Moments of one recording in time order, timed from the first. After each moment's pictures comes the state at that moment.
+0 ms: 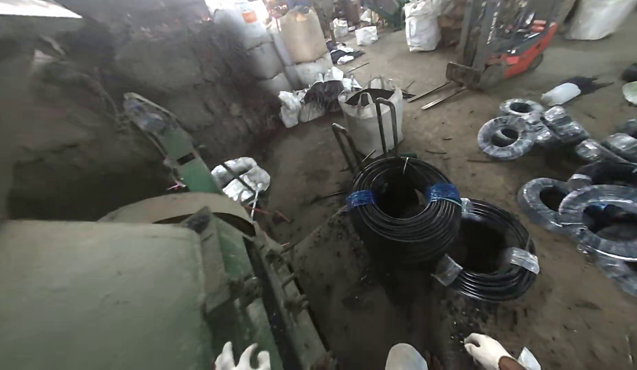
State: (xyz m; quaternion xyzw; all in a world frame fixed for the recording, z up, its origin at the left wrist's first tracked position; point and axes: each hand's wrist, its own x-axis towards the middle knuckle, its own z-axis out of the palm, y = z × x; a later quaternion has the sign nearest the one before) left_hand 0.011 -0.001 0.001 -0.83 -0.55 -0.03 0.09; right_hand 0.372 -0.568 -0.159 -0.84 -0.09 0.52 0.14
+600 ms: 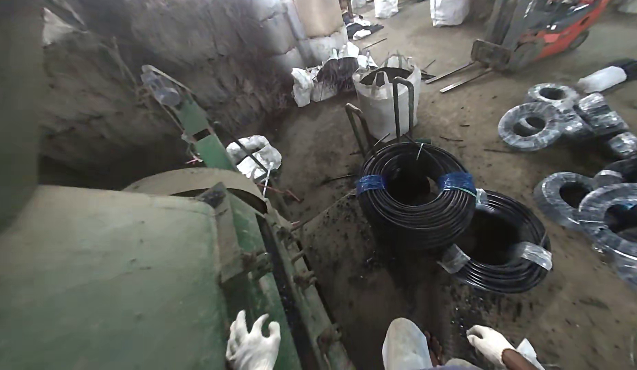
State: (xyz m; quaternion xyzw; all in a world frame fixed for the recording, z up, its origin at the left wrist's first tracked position) left_hand 0.009 -0.002 -0.002 -0.83 -0.54 -0.05 0.08; right_hand 0.366 -0.565 -0.162 -0.83 -0.09 0.53 0.13
